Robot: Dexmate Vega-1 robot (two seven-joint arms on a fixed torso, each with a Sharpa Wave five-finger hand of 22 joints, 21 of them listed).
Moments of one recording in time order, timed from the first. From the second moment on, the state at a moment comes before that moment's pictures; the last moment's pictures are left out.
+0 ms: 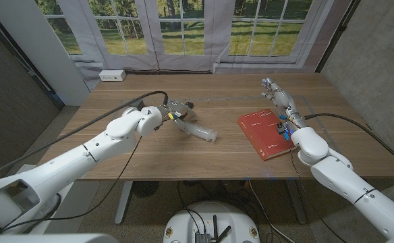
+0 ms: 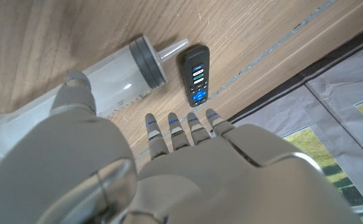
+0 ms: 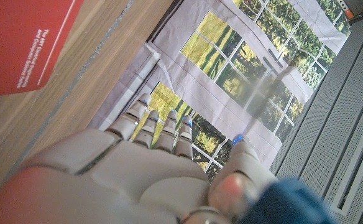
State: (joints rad) left arm 0.68 0.85 0.71 -1.90 0.82 0.18 -0.40; left_hand 0.69 -0.04 0.20 -0.13 0.19 0.26 -0.17 0.18 0.18 0.15 -0.06 0.17 0.18 0.02 0.01 0.17 0.17 -0.04 0.08 0.17 0.17; right arm -1.14 -0.70 -0.28 -1.81 0.34 0.19 -0.27; right_hand 0.17 0.14 0.25 -0.05 0.19 0.25 -0.08 0.19 0.18 0.24 -0.03 0.19 0.19 0.06 -0.04 0.26 0.27 0.28 -0.04 0.19 0.17
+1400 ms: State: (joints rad) left arm 0.83 0.89 0.47 -1.89 0.20 0.12 -0.13; left_hand 0.58 0.03 0.20 -0.09 0.18 0.20 -0.13 0.18 0.18 0.09 -0.06 0.18 0.18 -0.01 0.02 0.17 0.17 -0.03 0.01 0.19 0.17; right arm -1.14 -0.70 -0.28 -1.82 0.33 0.16 -0.28; right_hand 0.17 0.14 0.26 -0.05 0.19 0.23 -0.08 0.18 0.18 0.23 -0.04 0.19 0.19 0.05 -0.04 0.26 0.27 0.28 -0.04 0.19 0.17
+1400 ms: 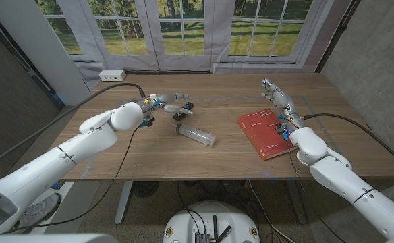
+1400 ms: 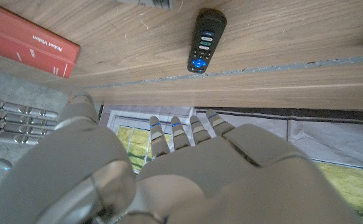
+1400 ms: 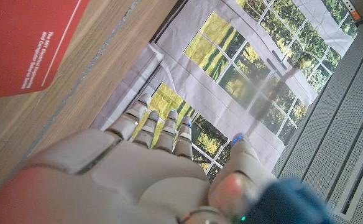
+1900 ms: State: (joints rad) left arm 0.89 0.86 0.40 -1.83 0.03 0.04 0.03; left_hand 0.55 0.07 0.21 -0.09 0.18 0.16 -0.12 0.17 0.18 0.05 -0.05 0.18 0.18 -0.02 0.01 0.17 0.17 -0.02 -0.02 0.19 0.17; right arm -1.10 -0.68 -0.29 -1.75 0.38 0.20 -0.23; right_hand 0.15 0.14 0.27 -0.05 0.19 0.21 -0.06 0.18 0.18 0.22 -0.04 0.19 0.19 0.05 -0.04 0.26 0.28 0.28 -0.04 0.19 0.17
